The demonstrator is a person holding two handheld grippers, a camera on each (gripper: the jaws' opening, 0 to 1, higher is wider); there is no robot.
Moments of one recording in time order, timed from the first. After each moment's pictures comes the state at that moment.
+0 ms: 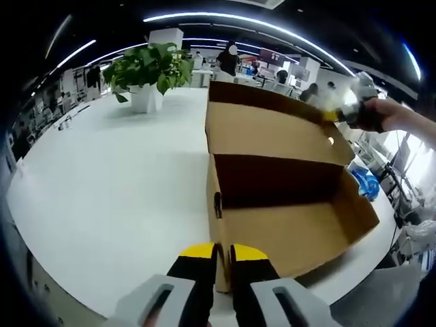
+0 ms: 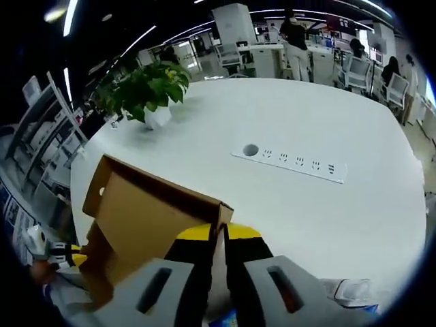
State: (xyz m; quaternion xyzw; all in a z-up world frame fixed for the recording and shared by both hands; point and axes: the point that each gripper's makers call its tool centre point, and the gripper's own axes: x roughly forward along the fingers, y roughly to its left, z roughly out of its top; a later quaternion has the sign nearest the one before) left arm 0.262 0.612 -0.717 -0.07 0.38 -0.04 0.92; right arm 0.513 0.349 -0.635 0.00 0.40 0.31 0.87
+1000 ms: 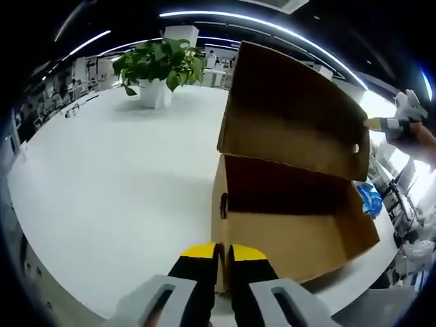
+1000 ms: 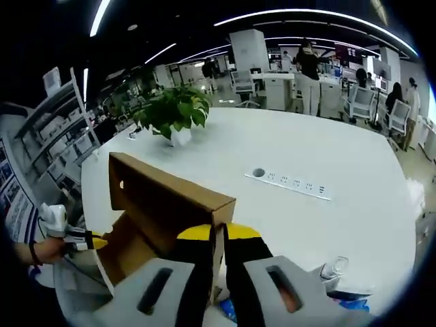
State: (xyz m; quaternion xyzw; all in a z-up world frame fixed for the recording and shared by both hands) left arm 0.275 0.612 -0.719 -0.11 0.38 -0.02 0.92; right arm 0.450 0.333 -0.576 0.00 0.31 0.34 0.89
